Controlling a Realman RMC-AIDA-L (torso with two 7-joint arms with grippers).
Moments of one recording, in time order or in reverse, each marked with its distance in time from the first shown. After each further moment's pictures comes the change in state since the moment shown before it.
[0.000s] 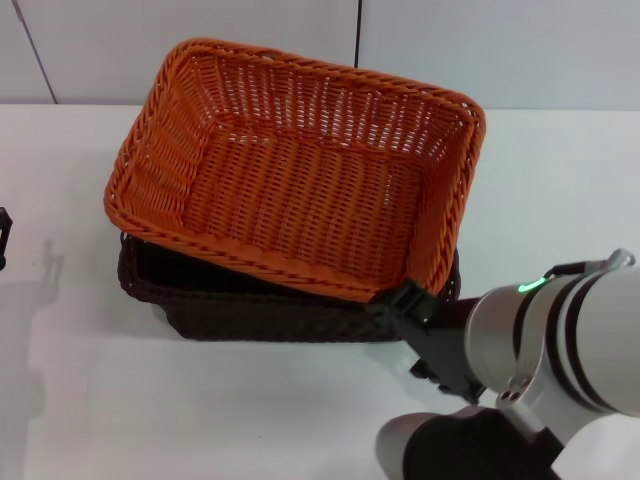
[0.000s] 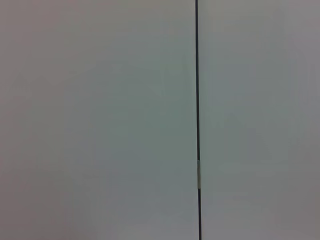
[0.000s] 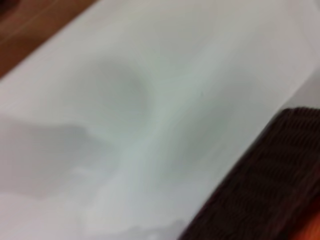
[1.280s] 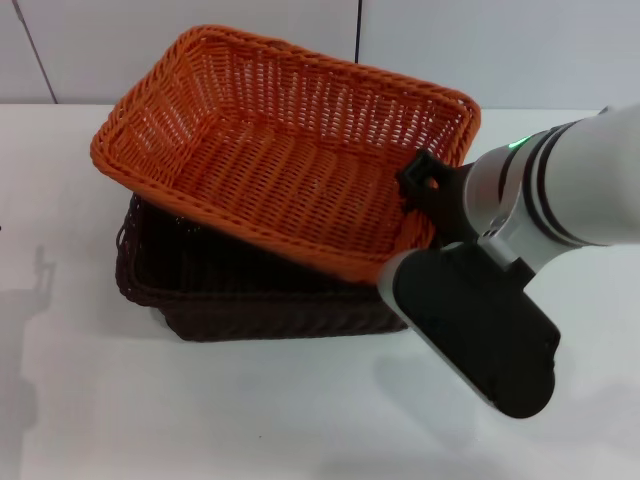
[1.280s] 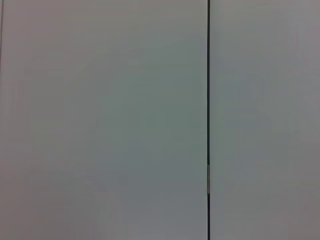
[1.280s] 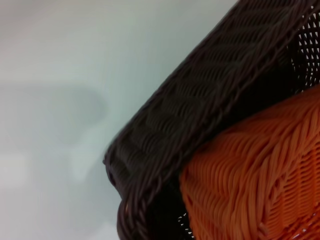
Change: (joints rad) left arm 0.030 -0.008 0.003 -0.011 -0.004 0.035 -0.009; right arm 0.136 0.001 0.176 0.229 -0.046 0.092 -0.162
